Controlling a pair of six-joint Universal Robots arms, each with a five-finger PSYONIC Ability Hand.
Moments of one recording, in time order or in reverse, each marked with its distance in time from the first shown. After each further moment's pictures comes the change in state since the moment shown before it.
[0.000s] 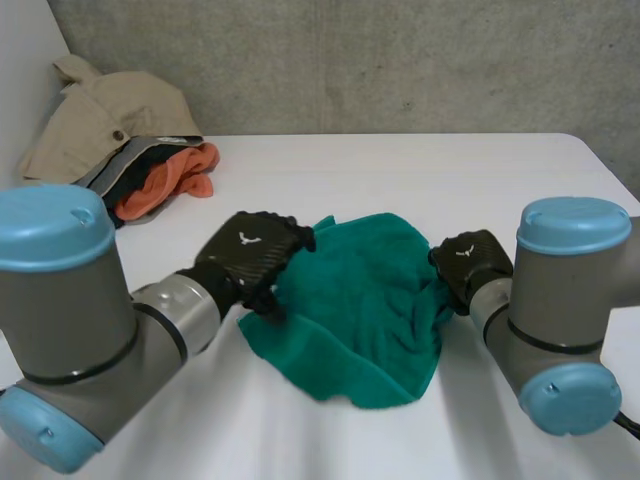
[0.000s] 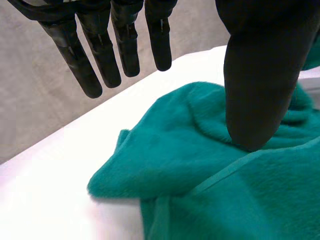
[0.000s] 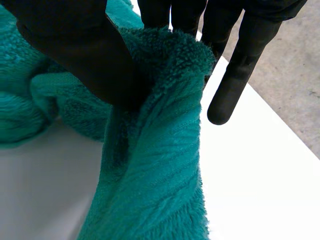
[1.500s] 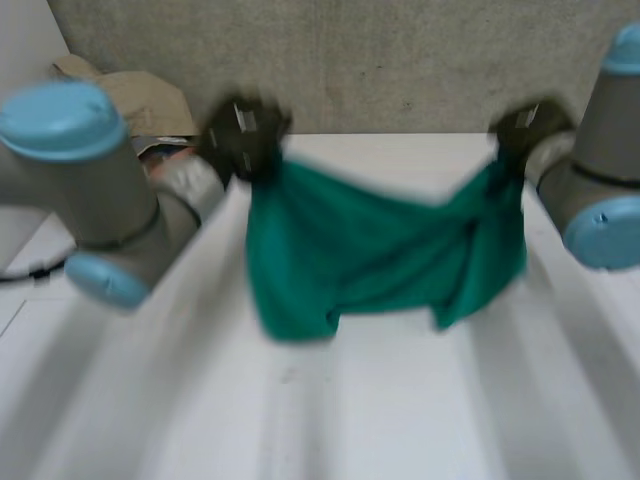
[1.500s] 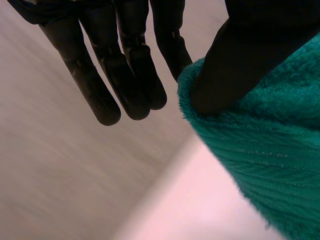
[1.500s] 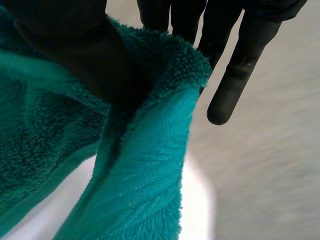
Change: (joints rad) left arm 0.072 -0.252 0.504 0.148 0.026 0.225; right arm -0.152 0.131 -0.656 0.262 0.001 -0.160; left_hand 0.714 0.752 0.744 0.765 0.729; right_hand 0.012 0.000 0.003 0.001 0.000
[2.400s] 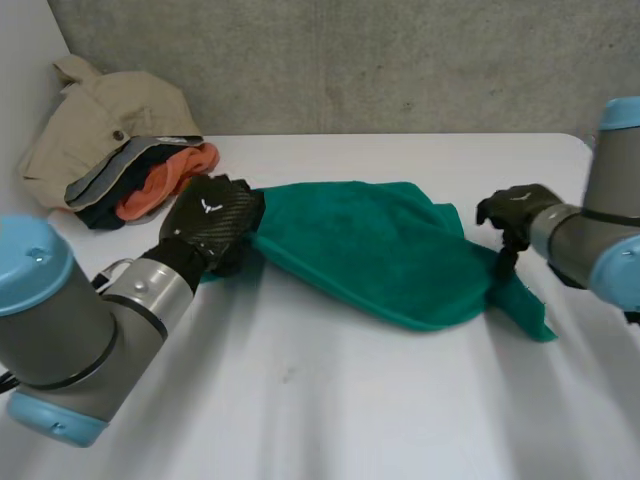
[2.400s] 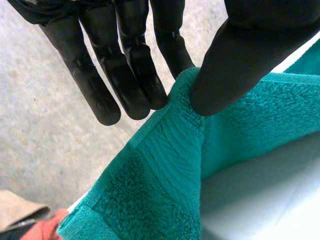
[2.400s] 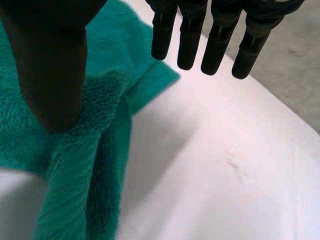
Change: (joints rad) left arm 0.030 0.295 -0.666 0.233 -0.013 -0.124; right arm -0.095 0.021 0.203 0.122 -0.165 0.179; left_hand -0.001 0.002 0.002 0.000 0.000; right_hand -0.651 -0.751 -0.771 -0.795 -0.794
